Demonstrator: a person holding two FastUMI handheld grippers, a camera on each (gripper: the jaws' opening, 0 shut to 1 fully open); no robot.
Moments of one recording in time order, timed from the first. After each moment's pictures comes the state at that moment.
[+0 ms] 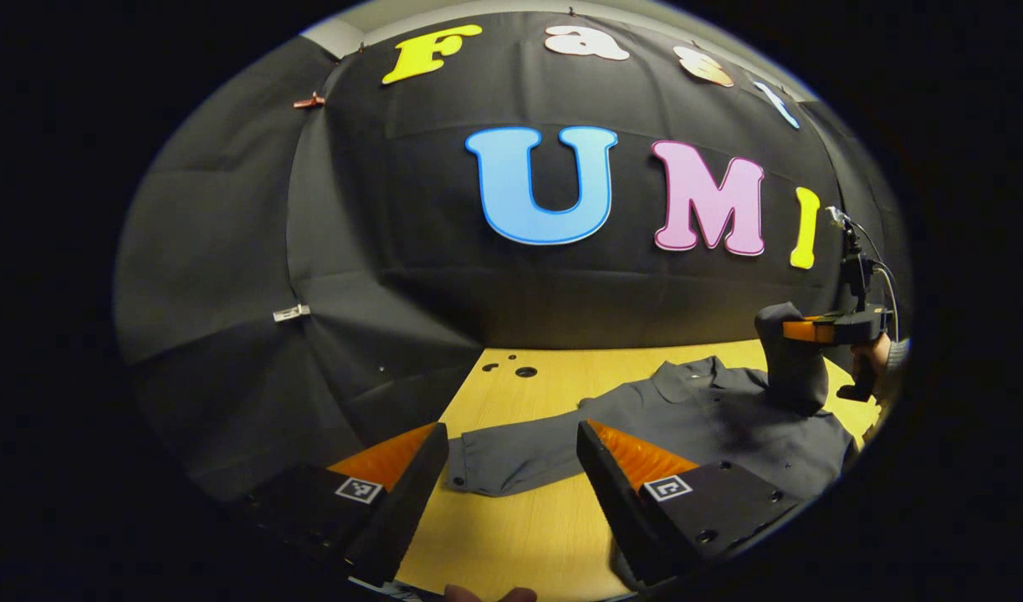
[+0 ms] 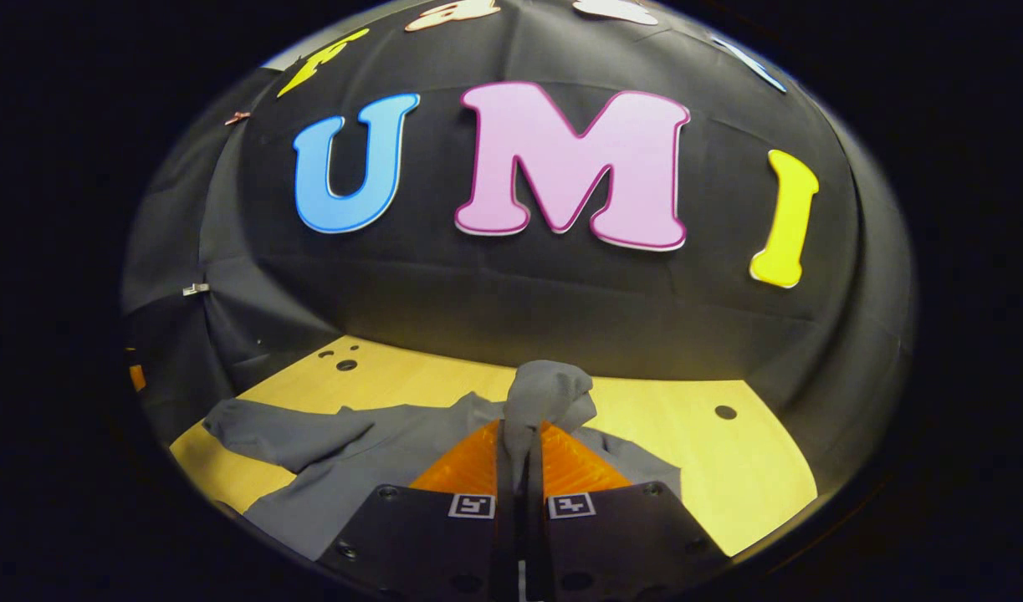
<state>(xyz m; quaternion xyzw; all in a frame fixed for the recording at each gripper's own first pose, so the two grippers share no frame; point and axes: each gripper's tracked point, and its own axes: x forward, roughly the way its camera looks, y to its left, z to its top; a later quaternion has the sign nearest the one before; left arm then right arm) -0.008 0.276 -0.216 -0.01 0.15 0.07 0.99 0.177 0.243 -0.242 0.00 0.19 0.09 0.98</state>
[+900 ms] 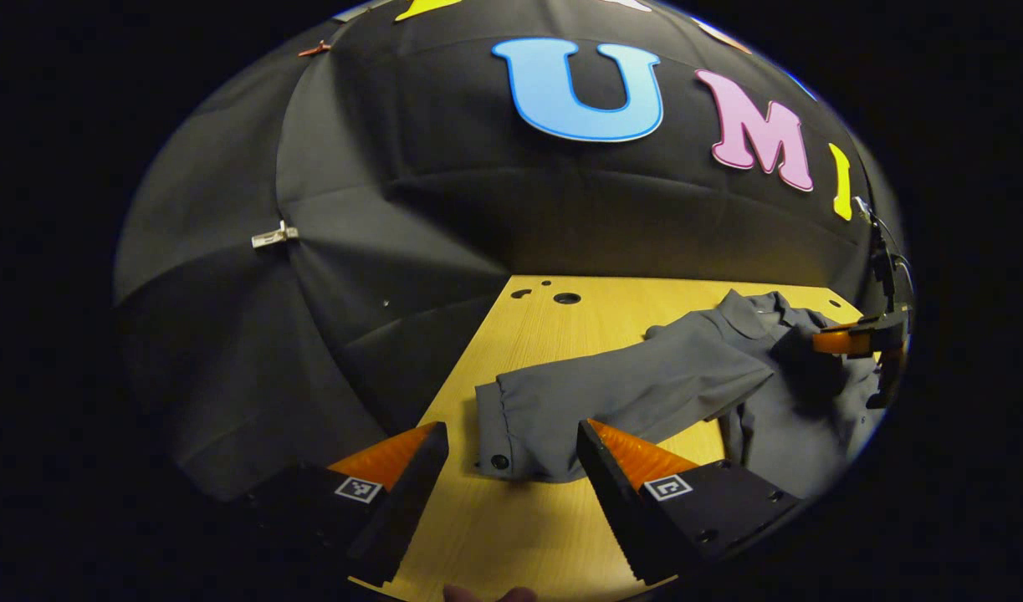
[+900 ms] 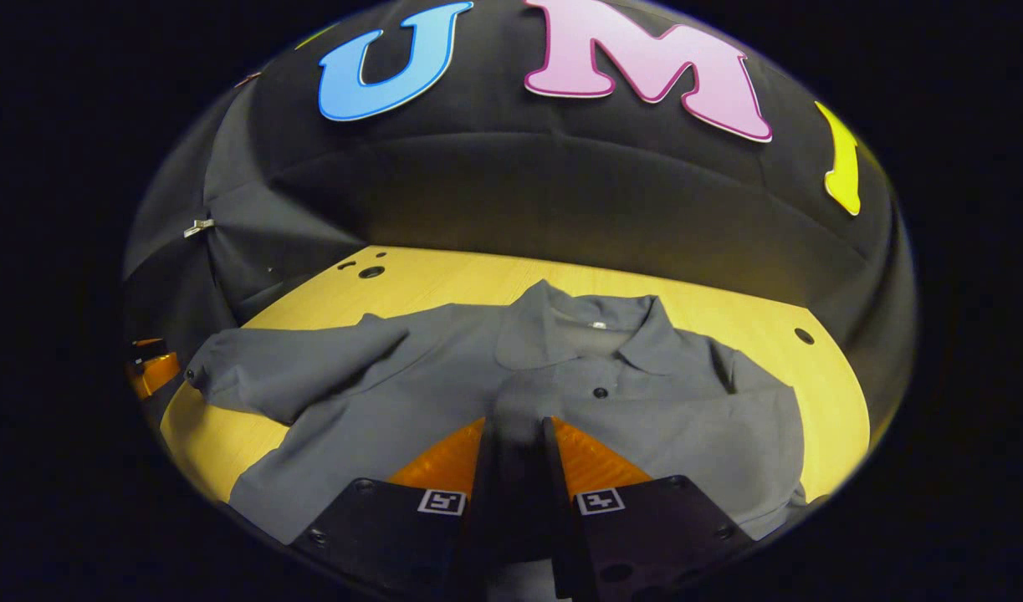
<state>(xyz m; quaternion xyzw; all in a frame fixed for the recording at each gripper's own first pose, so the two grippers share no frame) 0.054 0.338 -0.361 -0.02 0.25 0.10 0.96 0.156 0.340 -0.374 0.00 0.31 0.13 0.94</state>
